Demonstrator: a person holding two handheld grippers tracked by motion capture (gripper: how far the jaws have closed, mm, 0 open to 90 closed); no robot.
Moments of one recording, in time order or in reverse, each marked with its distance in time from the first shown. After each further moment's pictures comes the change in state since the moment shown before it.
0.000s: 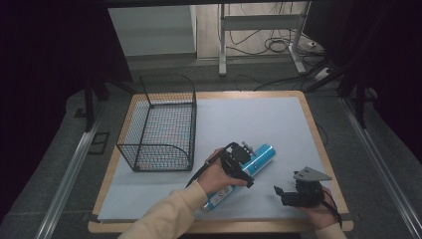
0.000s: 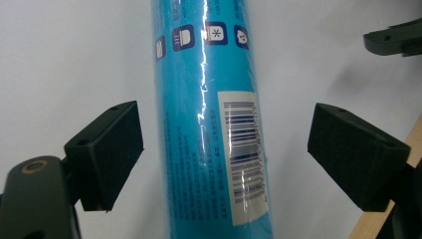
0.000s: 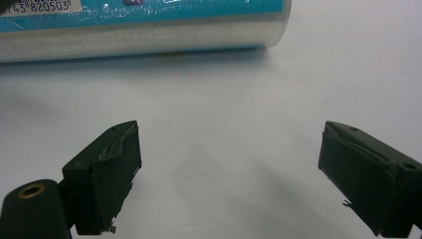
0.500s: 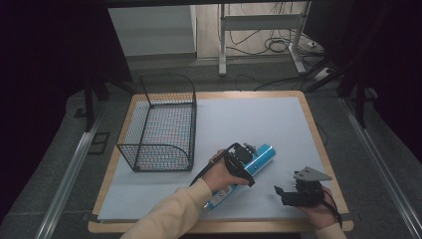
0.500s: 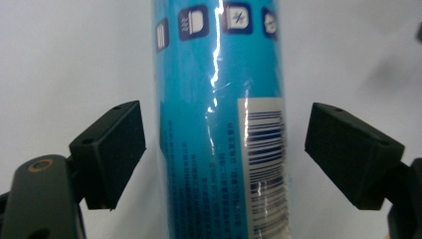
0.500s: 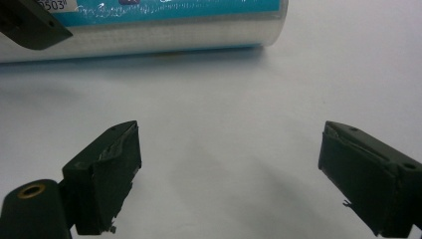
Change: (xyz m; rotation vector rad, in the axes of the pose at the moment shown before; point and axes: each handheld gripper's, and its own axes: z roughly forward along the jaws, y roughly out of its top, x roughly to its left) left arm 0.004 0.006 0.024 0.082 0.012 -0.036; right arm -0.001 0.000 0.000 0.001 -0.007 0.004
